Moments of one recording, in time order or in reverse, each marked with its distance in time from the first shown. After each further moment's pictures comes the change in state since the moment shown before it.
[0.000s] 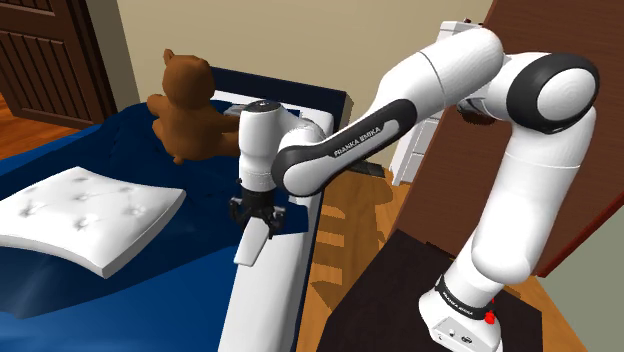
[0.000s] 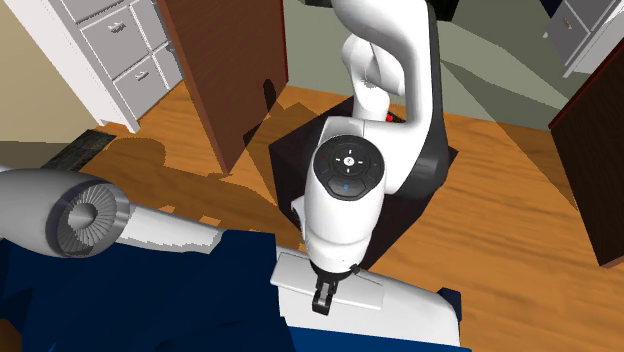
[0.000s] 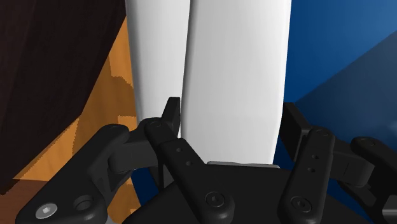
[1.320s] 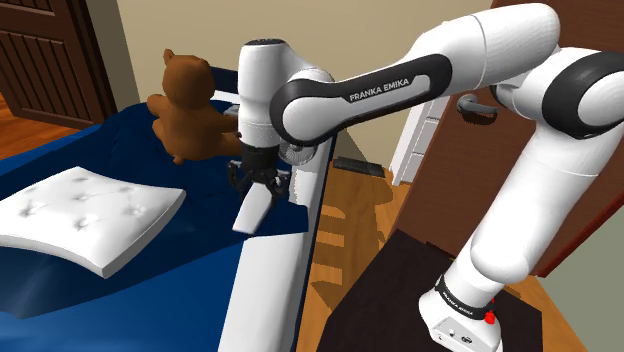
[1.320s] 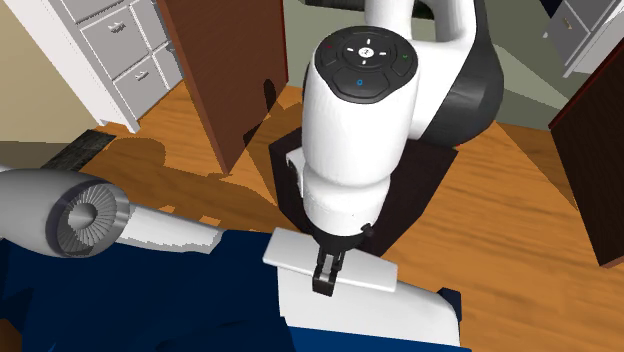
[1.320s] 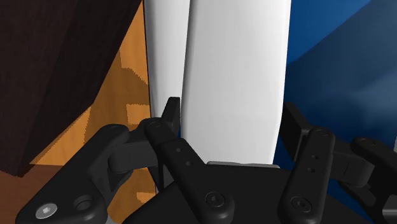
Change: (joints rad) arm -0.025 -0.135 0.020 0.141 0.111 -0.245 -0.078
